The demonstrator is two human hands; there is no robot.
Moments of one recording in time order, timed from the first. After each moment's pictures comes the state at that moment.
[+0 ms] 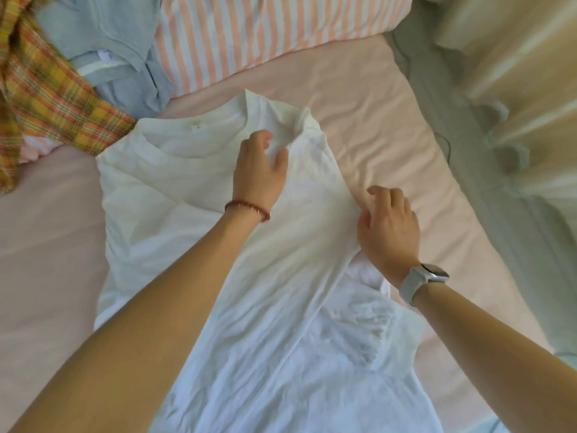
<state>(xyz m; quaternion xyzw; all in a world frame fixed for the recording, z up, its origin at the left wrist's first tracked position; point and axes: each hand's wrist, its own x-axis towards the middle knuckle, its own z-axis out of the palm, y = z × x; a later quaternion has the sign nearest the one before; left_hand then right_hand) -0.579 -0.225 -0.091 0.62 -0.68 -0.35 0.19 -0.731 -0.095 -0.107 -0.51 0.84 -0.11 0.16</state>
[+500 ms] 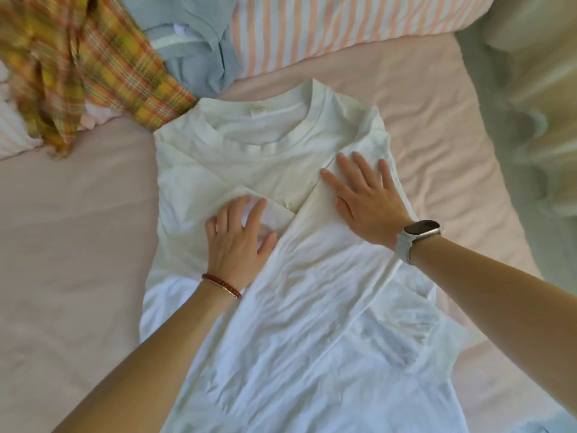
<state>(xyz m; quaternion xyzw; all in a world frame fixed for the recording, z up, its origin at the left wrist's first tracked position) -0.428 -0.152 -0.134 0.58 -0.82 -0.06 0.01 -0.678 -0.169 -0.121 -0.77 0.61 0.10 0.16</state>
